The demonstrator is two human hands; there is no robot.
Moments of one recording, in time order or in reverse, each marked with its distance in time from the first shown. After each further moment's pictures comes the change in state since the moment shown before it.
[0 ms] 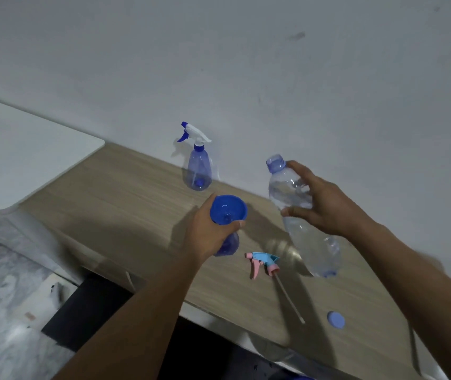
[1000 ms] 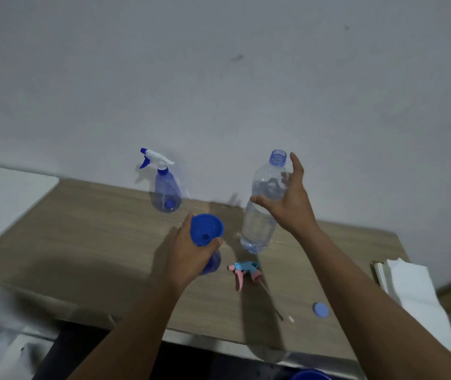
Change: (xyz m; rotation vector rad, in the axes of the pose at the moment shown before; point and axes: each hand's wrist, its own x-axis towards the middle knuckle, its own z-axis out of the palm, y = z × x) left_hand 0.010 0.003 0.002 0.126 -0.120 0.019; right_hand 0.007 -0.011 0.023 0.434 0.493 0.410
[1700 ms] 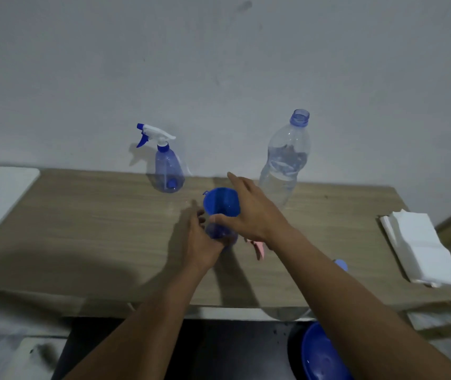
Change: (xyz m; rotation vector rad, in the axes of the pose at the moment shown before) left_hand 0.010 -0.065 0.003 -0.224 -0.104 -0.174; right_hand -0.067 -0.045 0.107 -0.456 -0.341 0.021
